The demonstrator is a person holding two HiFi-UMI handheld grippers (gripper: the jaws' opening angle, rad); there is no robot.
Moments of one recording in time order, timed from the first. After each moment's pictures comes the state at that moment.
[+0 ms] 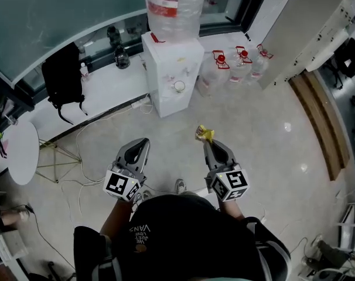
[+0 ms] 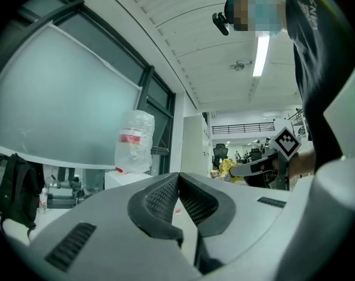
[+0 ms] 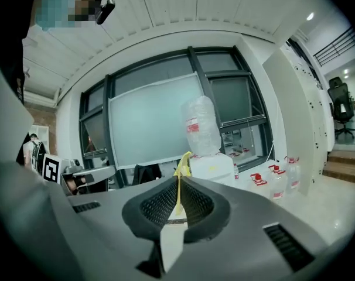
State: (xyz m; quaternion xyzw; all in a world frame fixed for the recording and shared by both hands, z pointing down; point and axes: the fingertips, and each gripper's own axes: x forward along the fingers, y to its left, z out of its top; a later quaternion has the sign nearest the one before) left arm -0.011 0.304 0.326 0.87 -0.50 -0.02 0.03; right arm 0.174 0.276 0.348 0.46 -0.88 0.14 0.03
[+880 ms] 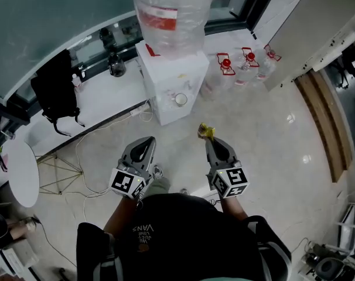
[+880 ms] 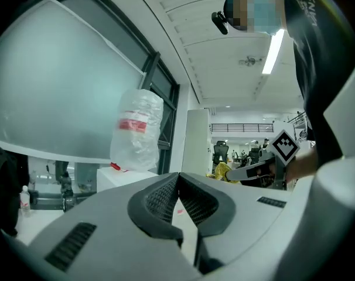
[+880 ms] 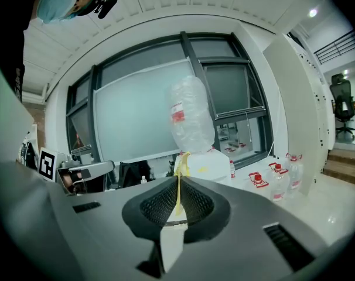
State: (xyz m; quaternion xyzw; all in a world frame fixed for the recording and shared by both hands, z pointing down) left arm -0.020 0.087 0.355 0.88 -0.48 -0.01 0.06; right arm 0.155 0.063 0.386 0.47 -0.87 0.16 0.06
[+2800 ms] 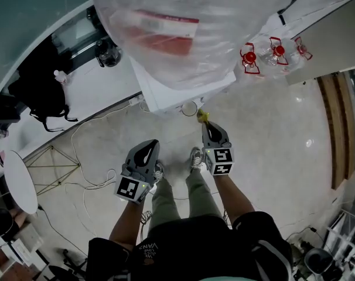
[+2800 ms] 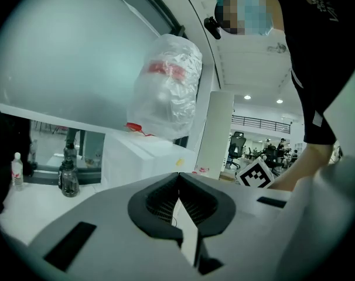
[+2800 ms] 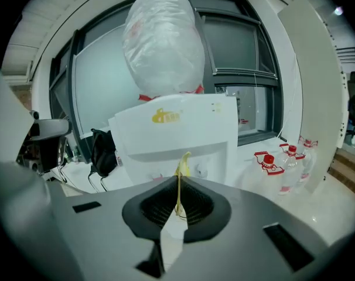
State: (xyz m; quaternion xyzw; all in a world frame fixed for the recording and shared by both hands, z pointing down) left arm -0.042 -0.172 0.525 0.84 -0.52 0.01 0.16; right arm 0.107 -0.255 0.642 0.46 -0.85 0.20 0.19
